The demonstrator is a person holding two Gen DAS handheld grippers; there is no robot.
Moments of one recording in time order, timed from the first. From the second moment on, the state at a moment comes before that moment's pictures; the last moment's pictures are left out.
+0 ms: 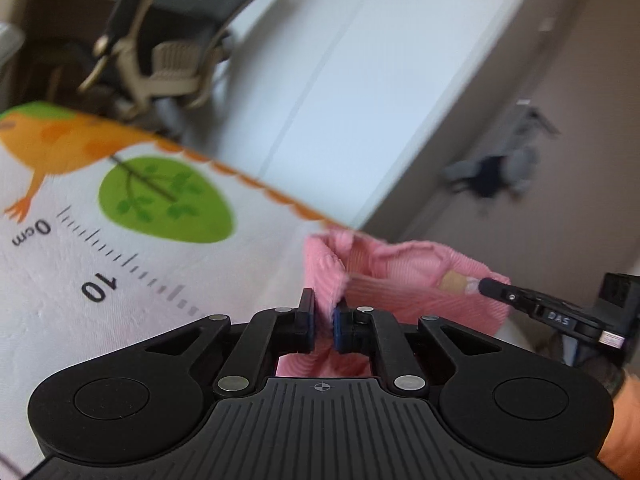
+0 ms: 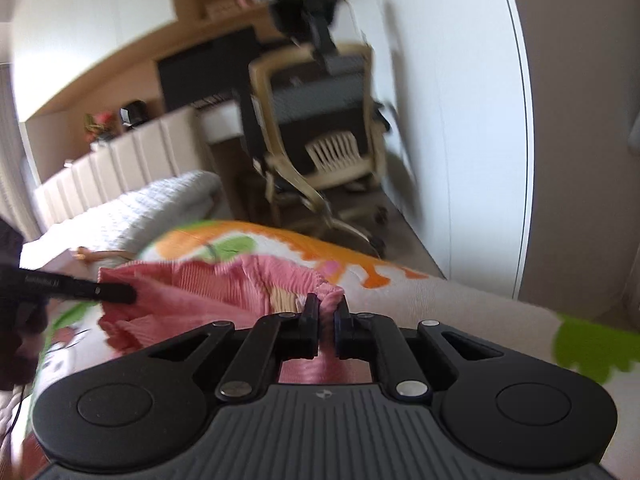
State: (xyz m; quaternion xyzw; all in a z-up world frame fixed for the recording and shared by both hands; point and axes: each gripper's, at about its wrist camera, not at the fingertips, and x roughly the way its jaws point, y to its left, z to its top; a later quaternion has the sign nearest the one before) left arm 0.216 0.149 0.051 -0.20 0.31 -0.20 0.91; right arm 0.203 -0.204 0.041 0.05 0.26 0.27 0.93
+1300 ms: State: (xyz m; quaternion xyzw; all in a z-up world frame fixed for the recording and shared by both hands) left arm 0.229 0.158 0.008 -0.32 0.35 -0.21 0.86; right arm 0.197 -0.189 0.000 0.12 0.30 0.29 0.90
